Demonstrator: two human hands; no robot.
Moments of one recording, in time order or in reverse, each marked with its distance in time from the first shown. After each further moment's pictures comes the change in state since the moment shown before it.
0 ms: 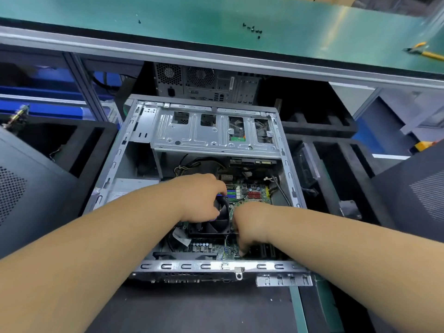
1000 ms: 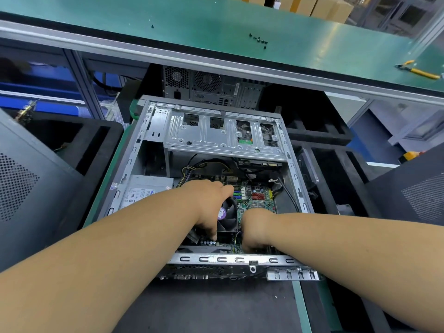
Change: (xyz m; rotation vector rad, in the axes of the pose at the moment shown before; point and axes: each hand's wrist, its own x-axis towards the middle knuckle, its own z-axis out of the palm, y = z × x) left_hand 0.000 -0.007 0.014 0.143 -0.054 0.051; right_hand 0.006 -0.015 0.011 -0.085 -0.075 0.163
